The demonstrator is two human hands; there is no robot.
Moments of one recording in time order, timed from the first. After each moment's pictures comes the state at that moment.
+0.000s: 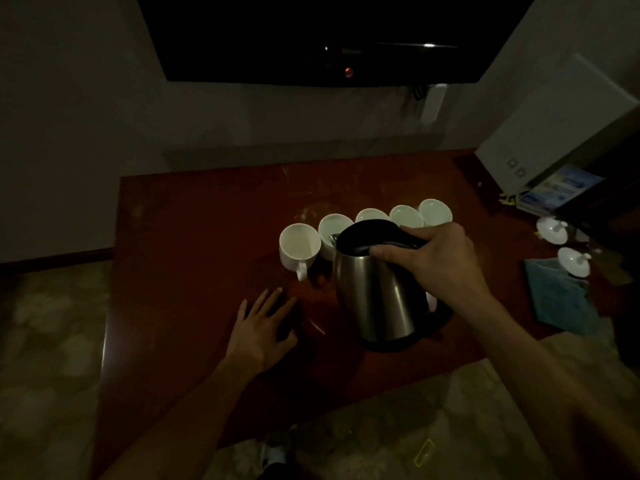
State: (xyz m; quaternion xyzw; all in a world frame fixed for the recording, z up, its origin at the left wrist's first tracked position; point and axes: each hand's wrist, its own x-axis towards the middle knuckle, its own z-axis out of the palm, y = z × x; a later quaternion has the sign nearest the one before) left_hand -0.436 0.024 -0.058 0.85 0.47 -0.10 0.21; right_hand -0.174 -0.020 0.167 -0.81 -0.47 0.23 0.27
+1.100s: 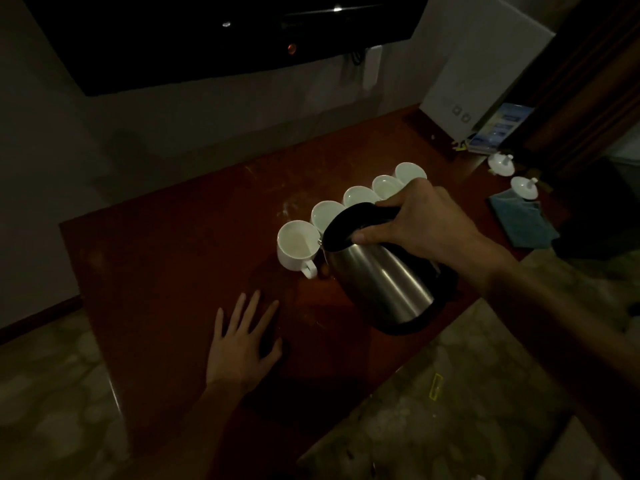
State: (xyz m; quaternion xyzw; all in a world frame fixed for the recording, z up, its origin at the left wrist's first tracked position) left_hand -0.516 0.074 -0.095 0.92 0.37 -0.04 0.12; right_hand -0.250 0.017 0.203 -0.86 -0.45 0.21 0.13
